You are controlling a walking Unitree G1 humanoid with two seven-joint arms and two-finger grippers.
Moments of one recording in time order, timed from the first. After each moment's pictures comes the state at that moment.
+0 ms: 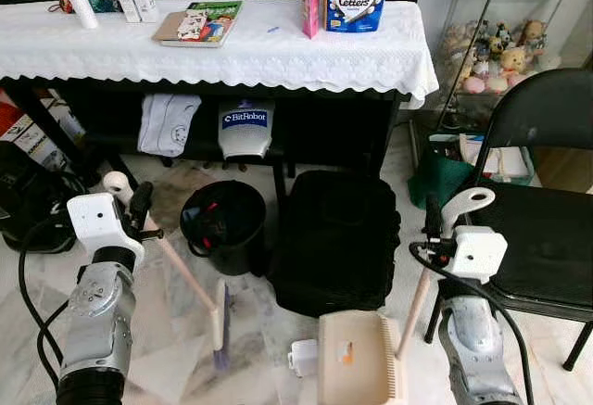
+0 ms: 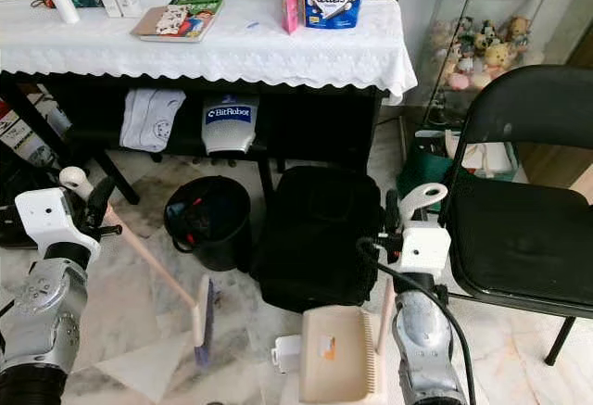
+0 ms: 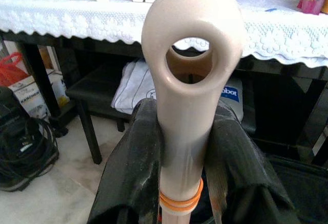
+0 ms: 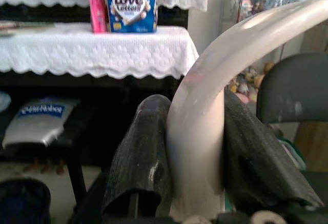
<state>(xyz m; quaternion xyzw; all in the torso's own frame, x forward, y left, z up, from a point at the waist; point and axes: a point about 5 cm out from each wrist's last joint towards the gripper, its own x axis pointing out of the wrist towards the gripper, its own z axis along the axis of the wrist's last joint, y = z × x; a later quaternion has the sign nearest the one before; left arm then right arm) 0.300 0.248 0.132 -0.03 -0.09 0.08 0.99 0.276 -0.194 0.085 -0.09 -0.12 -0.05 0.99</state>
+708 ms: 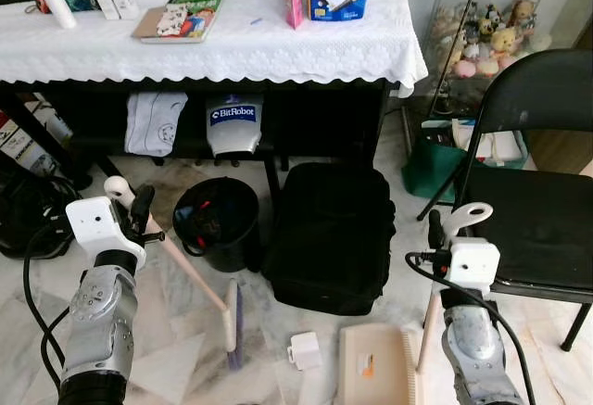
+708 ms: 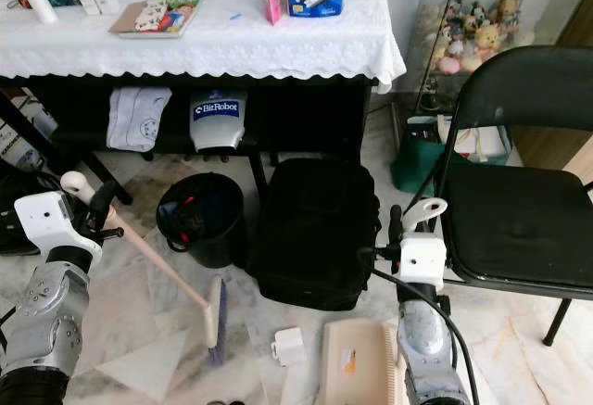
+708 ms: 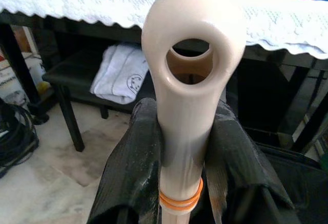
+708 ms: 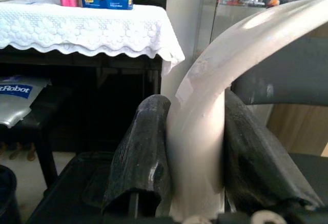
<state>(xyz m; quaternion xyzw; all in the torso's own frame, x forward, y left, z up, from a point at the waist) 0.296 0.244 0.125 -0.06 -0.08 0.08 0.99 0.282 -0.204 0.080 -0.12 -0.12 -0.07 0.98</state>
